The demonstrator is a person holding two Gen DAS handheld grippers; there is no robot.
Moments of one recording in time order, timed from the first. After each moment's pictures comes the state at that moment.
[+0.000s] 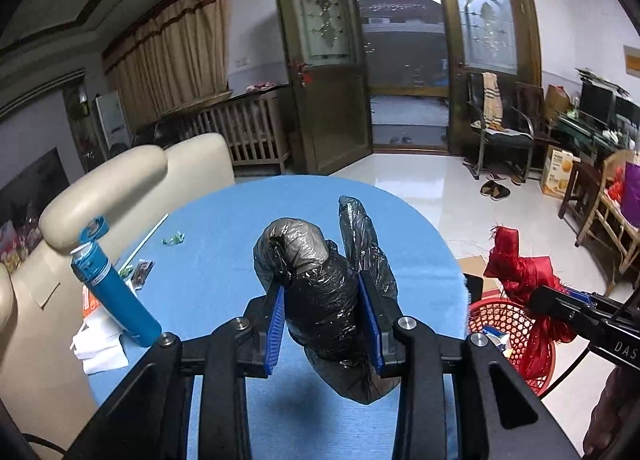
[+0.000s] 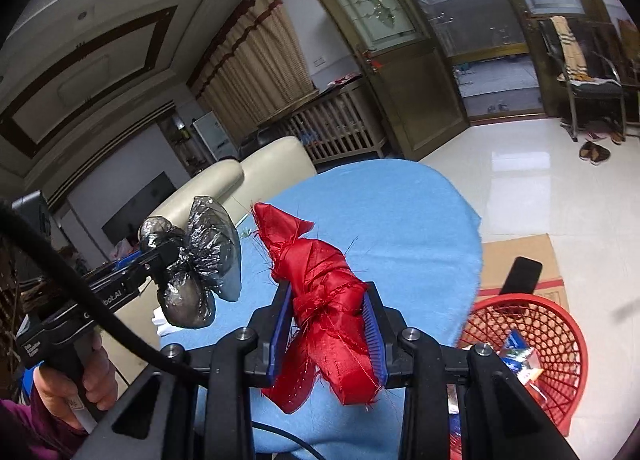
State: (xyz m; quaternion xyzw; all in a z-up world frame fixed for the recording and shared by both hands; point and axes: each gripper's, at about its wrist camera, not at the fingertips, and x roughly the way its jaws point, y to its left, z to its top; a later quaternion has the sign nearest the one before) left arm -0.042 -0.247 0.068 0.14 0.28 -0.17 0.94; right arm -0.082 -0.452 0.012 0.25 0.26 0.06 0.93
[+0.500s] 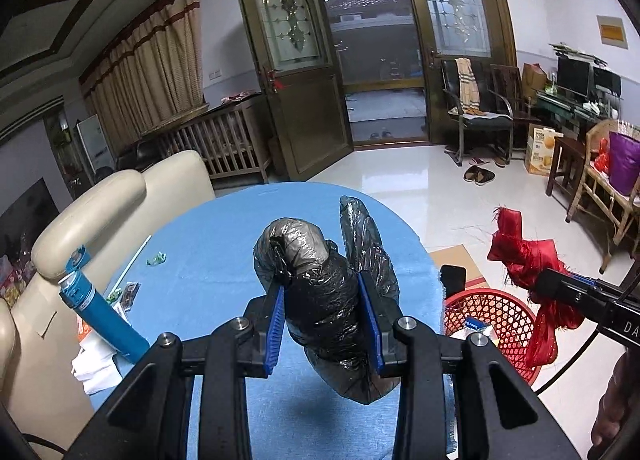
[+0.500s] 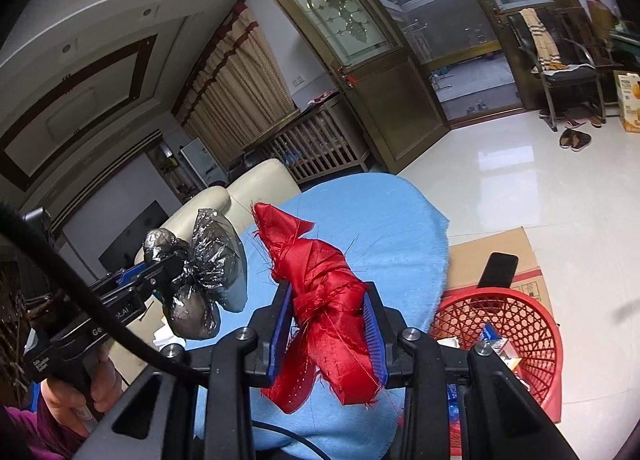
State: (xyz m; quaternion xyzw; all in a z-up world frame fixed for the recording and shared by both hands) left arm -0.064 -0.291 0.068 0.18 0.27 -0.20 0.93; right arm -0.128 -0.500 0.014 0.29 0.23 0.03 0.93
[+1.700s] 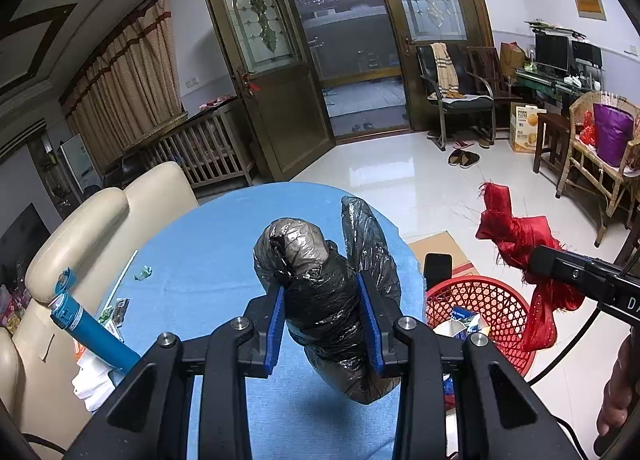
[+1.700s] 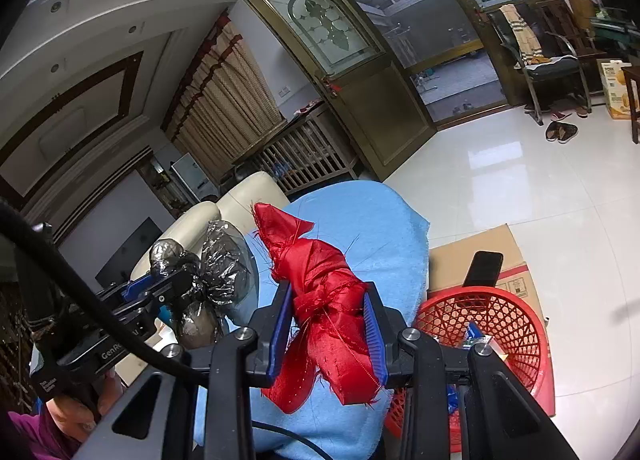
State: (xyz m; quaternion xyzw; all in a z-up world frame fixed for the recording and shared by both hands) left arm -0.070 -0.316 0.066 0.22 0.27 -0.23 0.91; right arm -0.155 -0.521 0.029 0.31 0.23 0.01 0.92
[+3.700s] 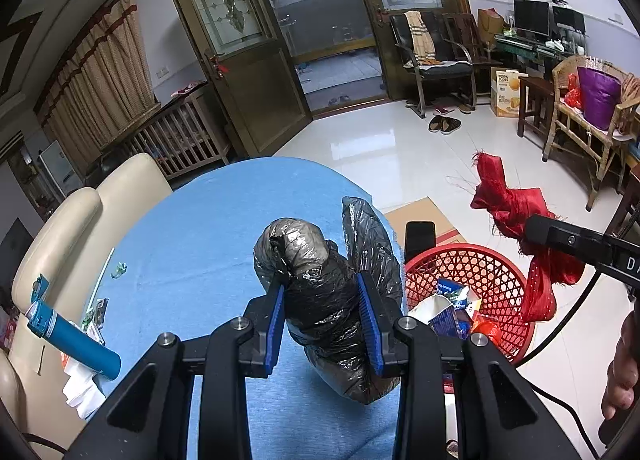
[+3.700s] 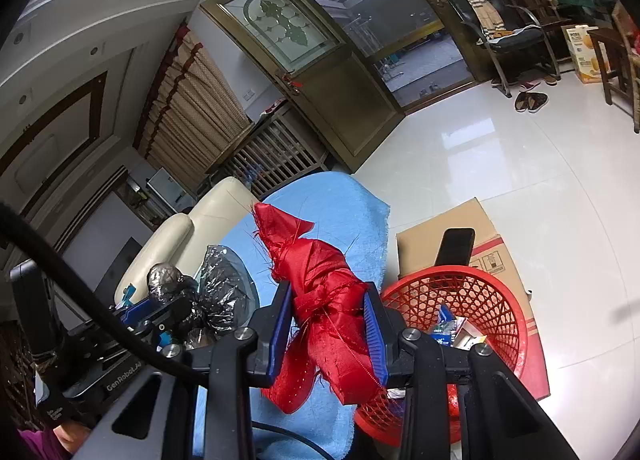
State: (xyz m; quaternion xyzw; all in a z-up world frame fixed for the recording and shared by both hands) left arm -0.048 -0.342 0.036 0.26 0.31 -0.25 0.88; right arm -0.161 -0.540 0.015 0.36 0.24 -0.04 0.90
